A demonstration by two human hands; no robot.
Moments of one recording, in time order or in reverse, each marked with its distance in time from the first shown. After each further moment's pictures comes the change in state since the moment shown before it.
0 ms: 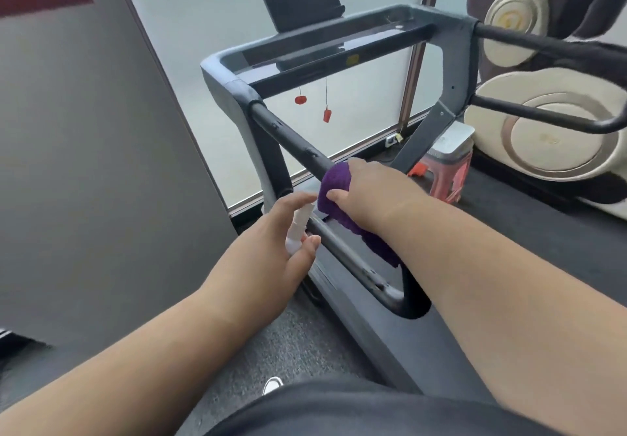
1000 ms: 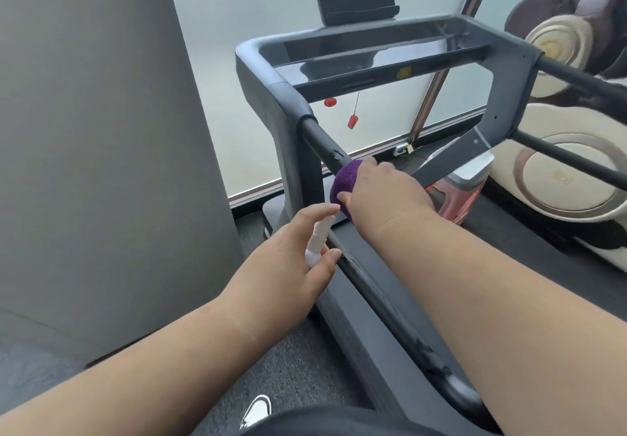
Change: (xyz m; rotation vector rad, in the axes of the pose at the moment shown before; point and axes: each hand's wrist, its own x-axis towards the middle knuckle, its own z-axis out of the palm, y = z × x) left_hand 0.084 -0.098 -0.023 -0.193 -0.028 -0.047; right_hand 0.131 -0.093 0.021 -0.205 0.098 0.075
